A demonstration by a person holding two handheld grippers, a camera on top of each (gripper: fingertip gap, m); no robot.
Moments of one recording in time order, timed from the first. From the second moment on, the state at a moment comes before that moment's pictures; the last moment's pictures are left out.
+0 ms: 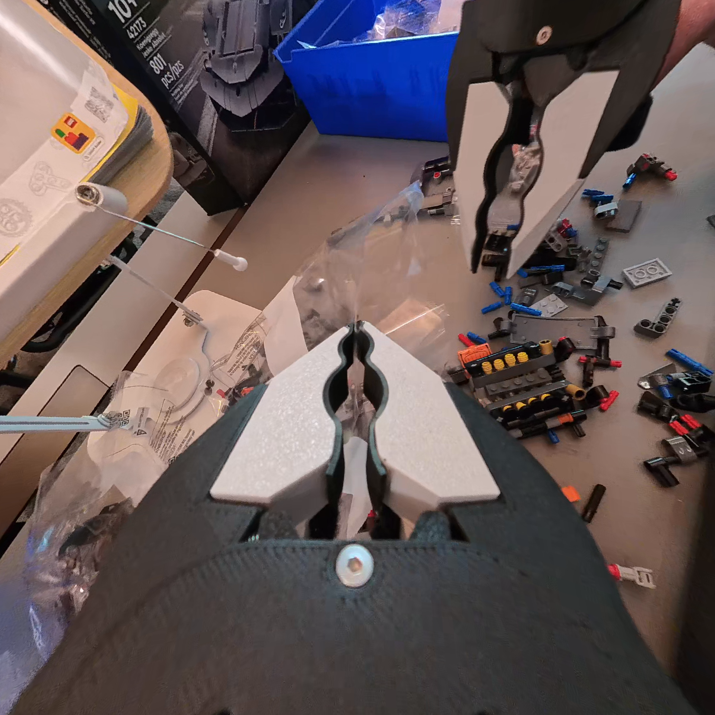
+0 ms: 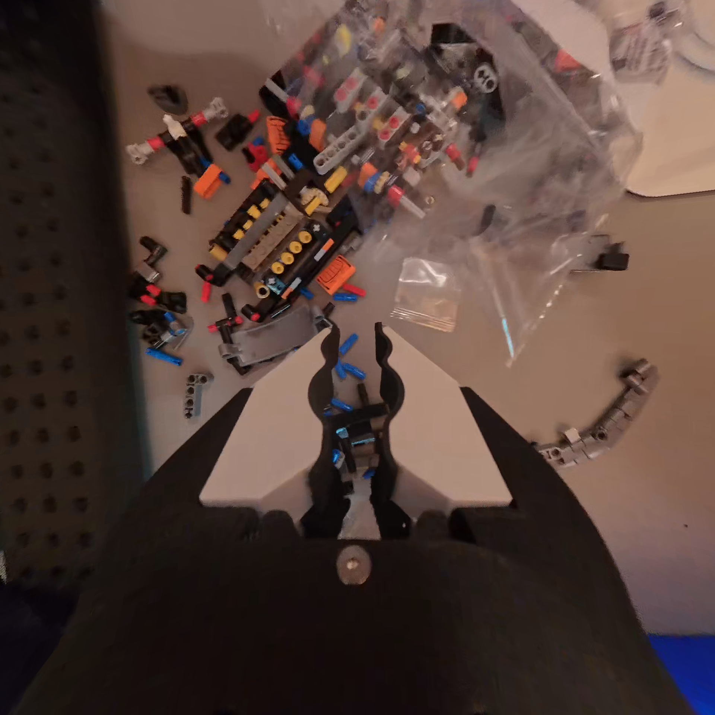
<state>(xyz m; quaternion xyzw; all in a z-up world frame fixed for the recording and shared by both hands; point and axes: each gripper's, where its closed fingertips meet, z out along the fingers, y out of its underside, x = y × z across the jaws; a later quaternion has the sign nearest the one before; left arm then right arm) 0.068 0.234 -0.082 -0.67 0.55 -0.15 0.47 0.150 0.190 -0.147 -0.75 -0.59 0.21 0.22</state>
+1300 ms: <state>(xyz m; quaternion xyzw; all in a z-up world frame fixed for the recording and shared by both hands) 0.066 0.240 -0.075 -0.68 0.53 -0.14 0.49 0.112 0.242 -0.195 -0.79 -0.55 0.16 0.22</state>
